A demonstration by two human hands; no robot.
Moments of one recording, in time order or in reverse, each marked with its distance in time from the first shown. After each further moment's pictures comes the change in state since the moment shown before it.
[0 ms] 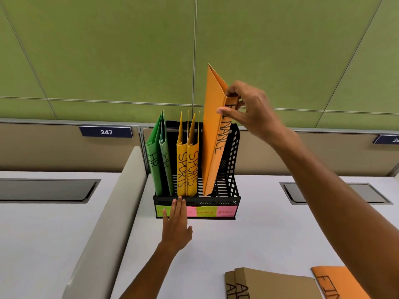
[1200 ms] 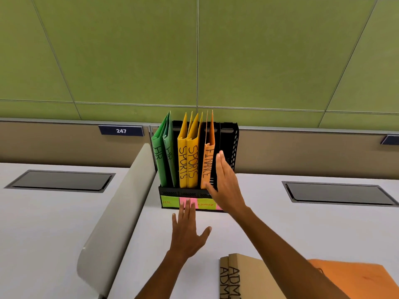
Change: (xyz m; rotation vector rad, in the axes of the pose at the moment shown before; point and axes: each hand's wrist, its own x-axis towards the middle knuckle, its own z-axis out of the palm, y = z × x) left_hand -0.064 0.054 0.006 -0.081 0.133 -0.032; right_hand -0.191 -0.023 0.128 -0.038 -0.136 0.382
